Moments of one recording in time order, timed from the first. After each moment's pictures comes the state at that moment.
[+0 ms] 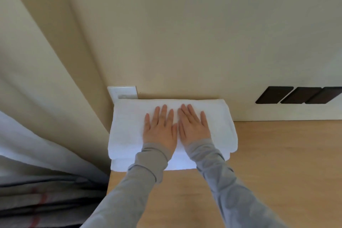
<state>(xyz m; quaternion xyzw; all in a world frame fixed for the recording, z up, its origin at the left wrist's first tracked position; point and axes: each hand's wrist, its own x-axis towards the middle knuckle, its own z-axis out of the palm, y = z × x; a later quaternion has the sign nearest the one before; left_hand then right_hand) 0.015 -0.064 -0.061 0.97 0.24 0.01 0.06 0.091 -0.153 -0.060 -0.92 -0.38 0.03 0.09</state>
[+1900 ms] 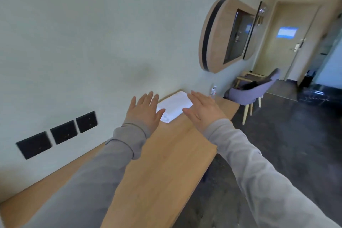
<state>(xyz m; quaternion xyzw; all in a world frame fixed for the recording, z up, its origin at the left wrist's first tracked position) 0.146 -0.655 0.168 0.97 -0.20 0.15 0.05 0.085 -0.845 0.190 -0.98 -0.05 -0.18 0.05</state>
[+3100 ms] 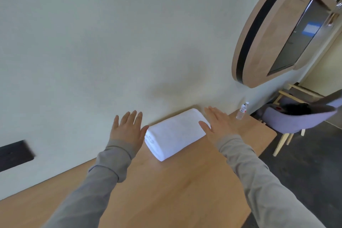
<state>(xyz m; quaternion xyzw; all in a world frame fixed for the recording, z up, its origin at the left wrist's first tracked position) 0.474 -0.781 0.068 0.99 -0.01 0.11 0.03 0.491 -1.059 0.099 -0.99 -0.07 -0.11 0.05</state>
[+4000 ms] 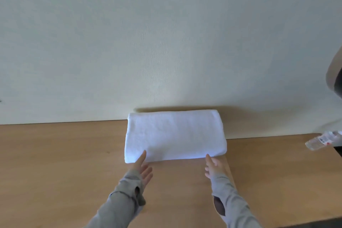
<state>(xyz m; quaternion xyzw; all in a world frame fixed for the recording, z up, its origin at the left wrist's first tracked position) 0.595 -0.994 -0.135 0.25 0.56 0.02 0.79 0.713 -1.196 -0.133 -0.78 0.17 0.30 0.52</state>
